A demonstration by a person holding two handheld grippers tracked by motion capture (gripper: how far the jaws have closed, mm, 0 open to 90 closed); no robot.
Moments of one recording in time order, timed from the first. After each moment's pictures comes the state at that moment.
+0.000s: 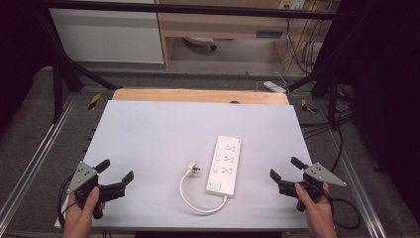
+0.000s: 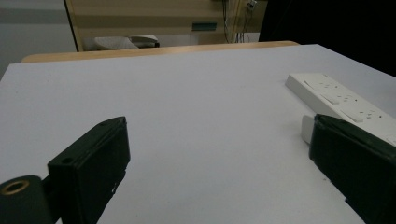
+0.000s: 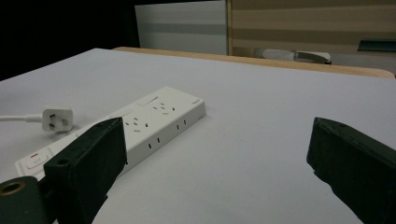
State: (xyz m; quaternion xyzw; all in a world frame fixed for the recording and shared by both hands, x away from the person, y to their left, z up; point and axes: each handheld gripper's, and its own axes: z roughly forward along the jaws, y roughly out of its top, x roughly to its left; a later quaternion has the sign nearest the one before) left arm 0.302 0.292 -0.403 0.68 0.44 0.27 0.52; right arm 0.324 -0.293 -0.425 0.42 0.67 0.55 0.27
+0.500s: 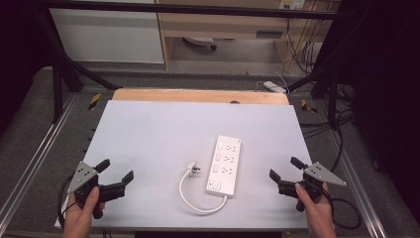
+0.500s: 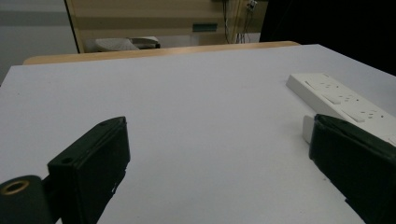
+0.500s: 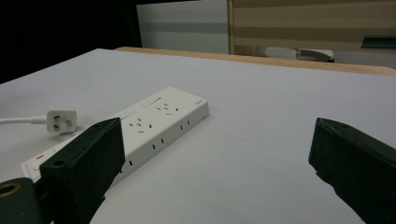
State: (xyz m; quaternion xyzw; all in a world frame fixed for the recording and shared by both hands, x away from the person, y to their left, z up) left arm 0.302 0.292 -0.403 0.68 0.44 0.28 0.52; right arm 0.323 -0.292 -0.422 0.42 0.67 0.55 0.27
